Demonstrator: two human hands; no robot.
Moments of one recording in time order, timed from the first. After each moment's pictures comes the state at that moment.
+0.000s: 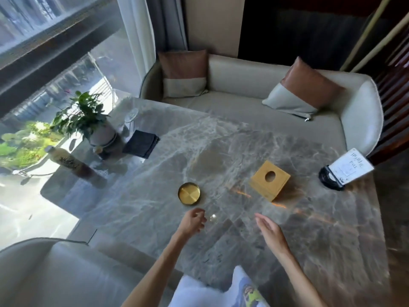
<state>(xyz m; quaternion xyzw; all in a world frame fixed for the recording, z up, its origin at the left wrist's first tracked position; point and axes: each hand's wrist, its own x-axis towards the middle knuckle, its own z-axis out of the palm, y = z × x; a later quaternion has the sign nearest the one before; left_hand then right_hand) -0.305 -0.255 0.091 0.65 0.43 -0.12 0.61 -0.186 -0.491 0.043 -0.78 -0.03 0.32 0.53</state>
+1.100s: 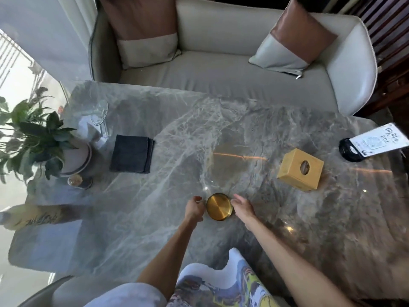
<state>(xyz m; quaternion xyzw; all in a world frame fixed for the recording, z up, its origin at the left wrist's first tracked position) -0.238 -0.040 -0.019 0.59 0.48 -0.26 0.59 -0.178 -0.204 -0.023 -0.80 0.21 0.39 0.41</state>
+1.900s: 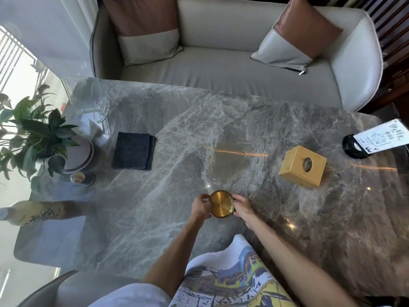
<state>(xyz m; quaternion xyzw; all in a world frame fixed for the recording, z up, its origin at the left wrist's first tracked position) -0.238 -0.059 -0.032 0.59 0.47 -0.25 0.60 -0.183 -0.199 -0.020 -0.76 0.26 0.41 0.44</state>
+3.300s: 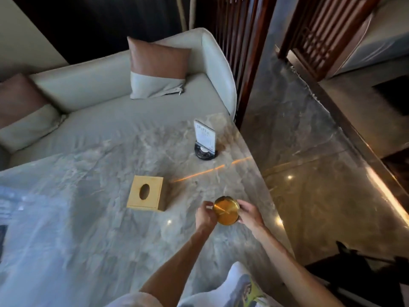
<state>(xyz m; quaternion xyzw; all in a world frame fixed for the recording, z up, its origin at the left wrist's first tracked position) -0.064 -0.596 -0.041 0.76 0.32 -0.23 0.52 -0.065 -0.760 -0.037 -0.70 0.32 0.25 0.59</state>
